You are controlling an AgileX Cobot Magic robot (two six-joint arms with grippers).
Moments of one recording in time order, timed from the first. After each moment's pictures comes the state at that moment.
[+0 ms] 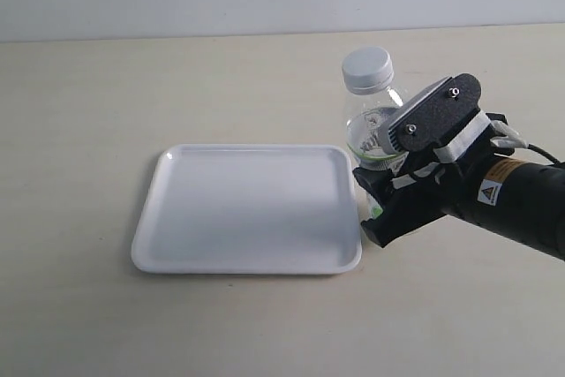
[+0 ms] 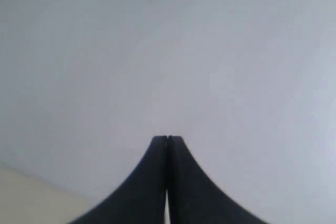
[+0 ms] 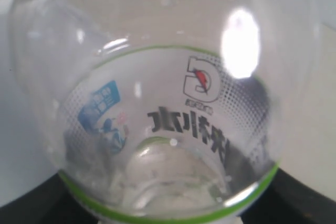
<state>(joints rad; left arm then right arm) -0.17 0.01 0.00 0.09 -0.24 -0.66 0.42 1.51 -0.37 0.08 -0.48 -0.30</state>
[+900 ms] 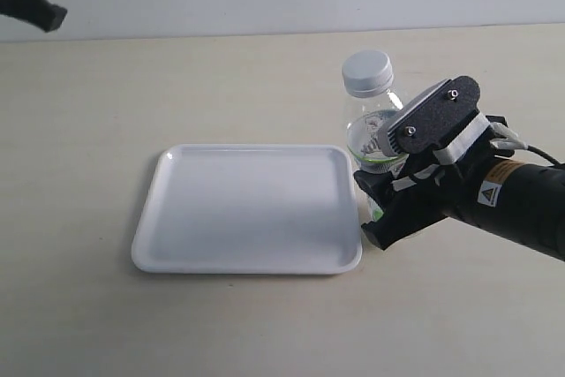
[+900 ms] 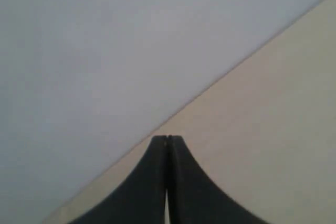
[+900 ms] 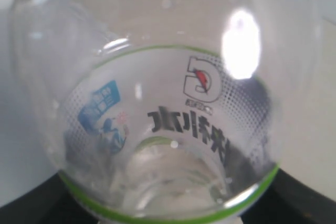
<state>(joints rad) -0.25 1.43 -0.92 1.75 0.17 -1.13 0.42 1.51 -0.37 0.08 -0.47 -0.30</state>
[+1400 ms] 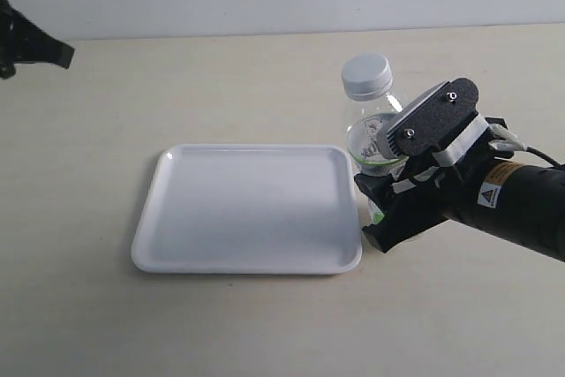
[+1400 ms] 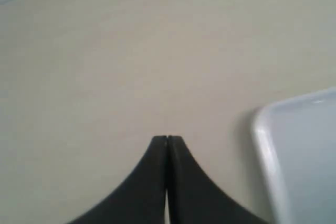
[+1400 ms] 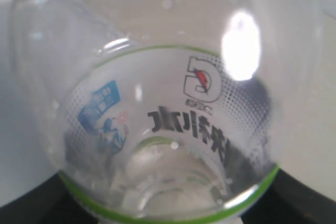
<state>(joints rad) -0.25 1.49 -1.04 0.17 0.53 0.00 0.42 1.51 -0.37 0.08 -0.46 -0.30</state>
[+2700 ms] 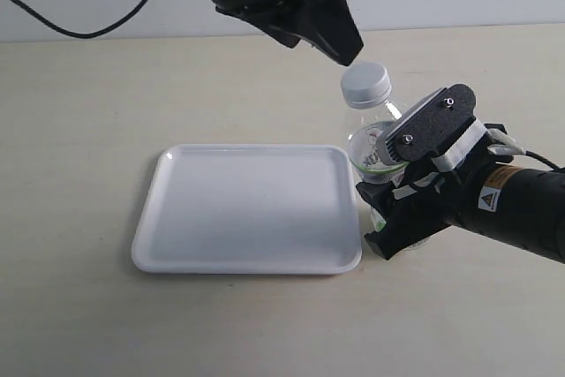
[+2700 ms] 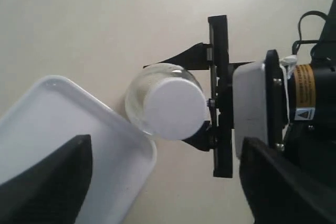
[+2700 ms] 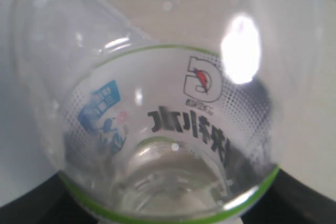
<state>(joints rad) -0.64 1.81 -1.70 -0.59 1.12 0.47 0.42 1.51 -0.37 0.08 -0.42 -0.30</state>
